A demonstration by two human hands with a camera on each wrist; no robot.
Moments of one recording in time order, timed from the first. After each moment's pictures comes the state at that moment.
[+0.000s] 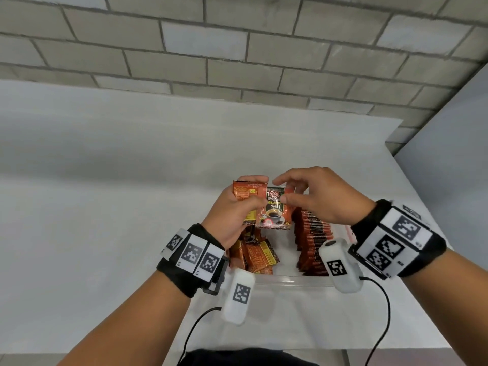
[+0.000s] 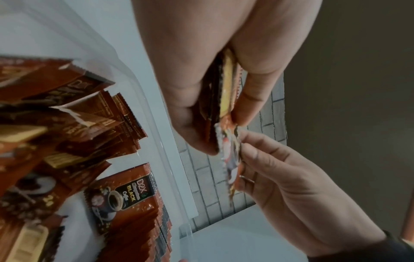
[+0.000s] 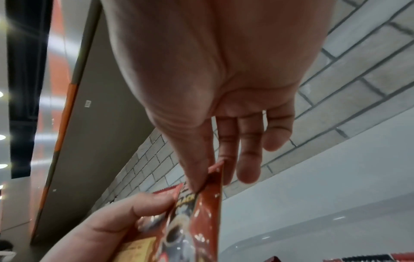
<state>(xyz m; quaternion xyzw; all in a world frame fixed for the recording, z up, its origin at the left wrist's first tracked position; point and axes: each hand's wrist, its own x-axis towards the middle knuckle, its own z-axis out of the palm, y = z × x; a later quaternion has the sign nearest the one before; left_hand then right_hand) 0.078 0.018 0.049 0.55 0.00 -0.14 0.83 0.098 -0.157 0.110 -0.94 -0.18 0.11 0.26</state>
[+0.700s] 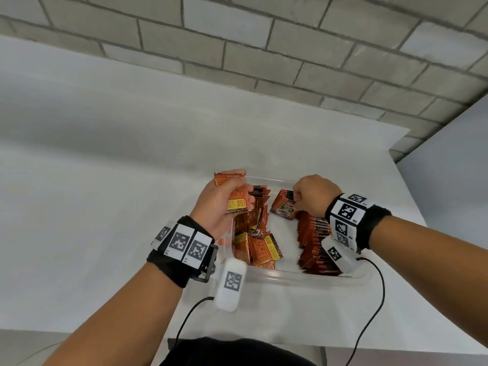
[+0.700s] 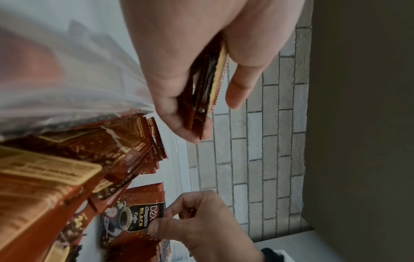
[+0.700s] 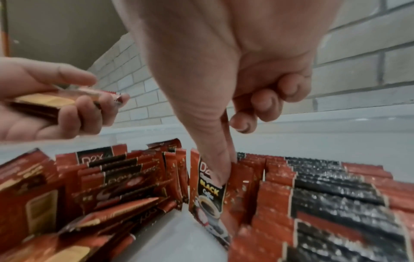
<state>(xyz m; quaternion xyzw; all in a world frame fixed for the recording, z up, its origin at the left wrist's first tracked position) 0.084 0.052 0.029 0.46 0.13 -0.12 0.87 0.149 -0.154 0.043 -0.98 -0.11 0.18 -0.04</state>
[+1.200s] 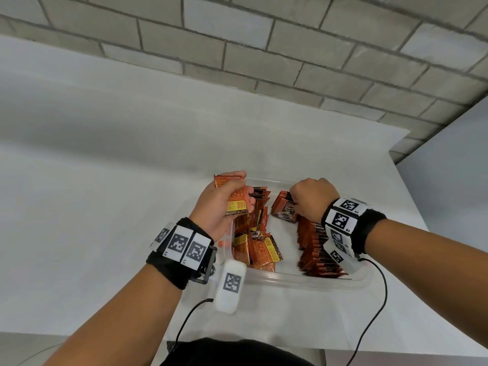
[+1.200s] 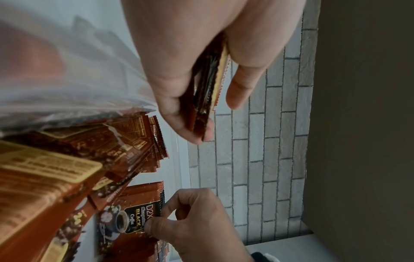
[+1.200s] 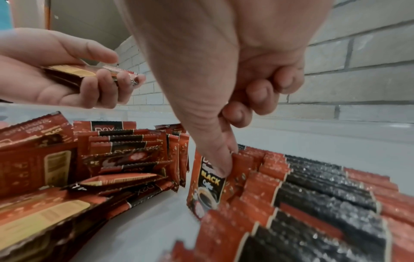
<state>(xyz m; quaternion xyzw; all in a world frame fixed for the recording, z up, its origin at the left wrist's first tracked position) 0.086 0.053 0.025 0.45 0.13 -0.12 0.88 0.149 -0.149 0.035 -0.95 -0.18 0.14 -0.21</state>
